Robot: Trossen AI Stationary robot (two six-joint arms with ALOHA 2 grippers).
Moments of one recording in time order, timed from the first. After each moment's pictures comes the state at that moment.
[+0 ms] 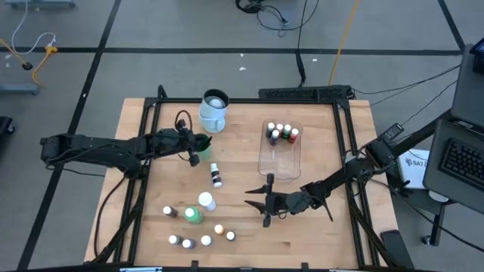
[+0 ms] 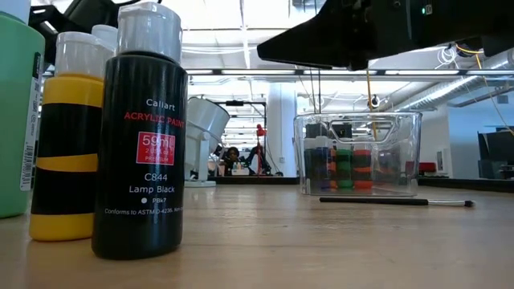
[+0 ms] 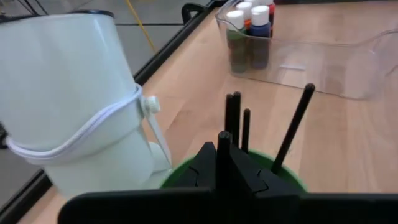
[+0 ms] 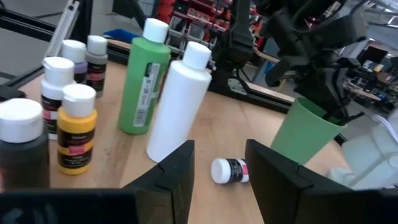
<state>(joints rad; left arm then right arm) 0.20 0.93 0.33 0.19 -0.24 0.08 0.48 1.80 0.76 0.90 0.61 -0.23</state>
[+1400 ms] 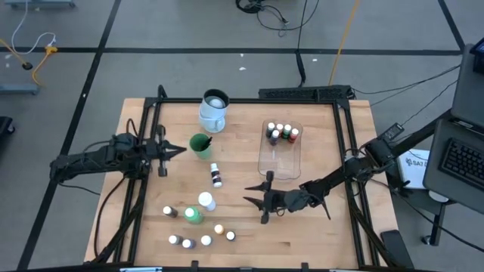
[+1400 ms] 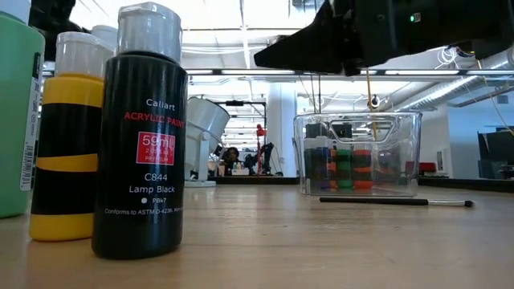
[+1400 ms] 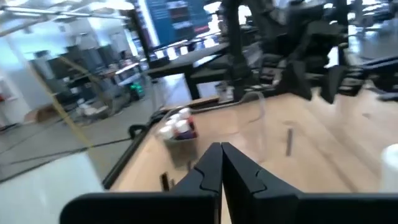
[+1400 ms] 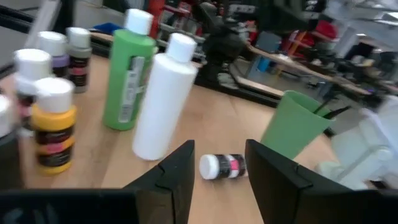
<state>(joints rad) 0.15 0.11 0.19 -0.09 0.06 0.29 0.46 1.80 0.76 0.89 0.61 -0.23</state>
